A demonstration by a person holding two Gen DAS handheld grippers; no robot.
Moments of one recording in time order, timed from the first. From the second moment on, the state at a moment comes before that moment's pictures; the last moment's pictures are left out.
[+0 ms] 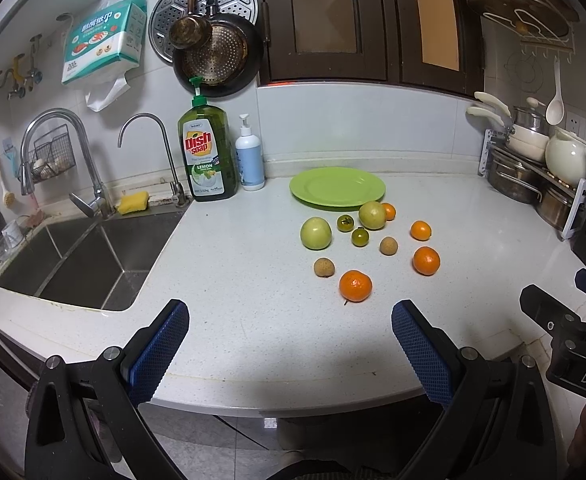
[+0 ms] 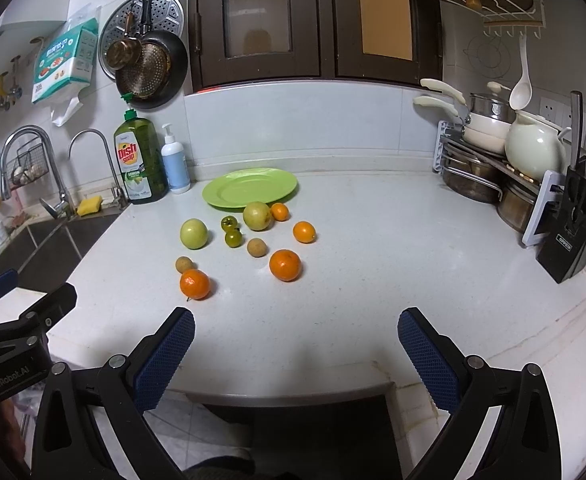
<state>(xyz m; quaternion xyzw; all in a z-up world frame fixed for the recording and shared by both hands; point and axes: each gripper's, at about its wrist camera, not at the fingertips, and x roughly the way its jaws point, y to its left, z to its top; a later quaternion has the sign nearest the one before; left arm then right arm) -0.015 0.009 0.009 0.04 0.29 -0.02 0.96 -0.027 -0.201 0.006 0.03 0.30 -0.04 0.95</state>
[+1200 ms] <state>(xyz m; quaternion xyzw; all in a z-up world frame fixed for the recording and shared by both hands) -0.003 0.005 0.009 0.04 0.29 -0.02 0.95 -0.016 -0.202 0.000 0.03 0.31 -0.03 0.95</state>
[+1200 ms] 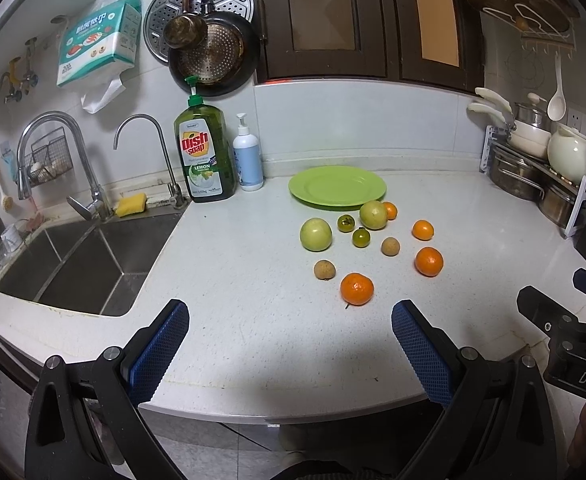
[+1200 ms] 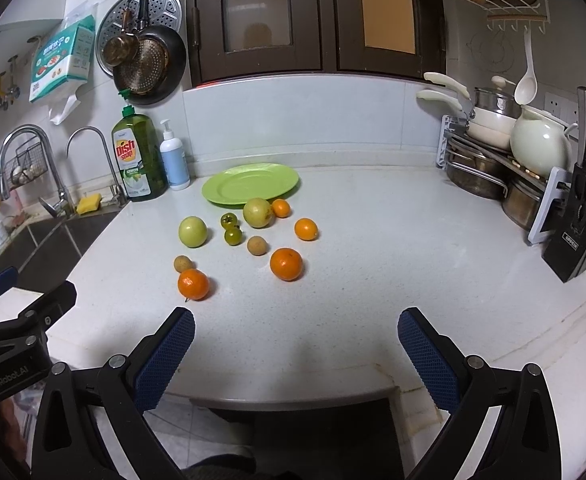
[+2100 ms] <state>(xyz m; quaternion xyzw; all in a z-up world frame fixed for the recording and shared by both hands) 0.062 -0.006 -0.019 0.08 0.33 -0.11 0.93 0.043 -0.192 -0.018 0.03 0.35 -0.02 0.94</state>
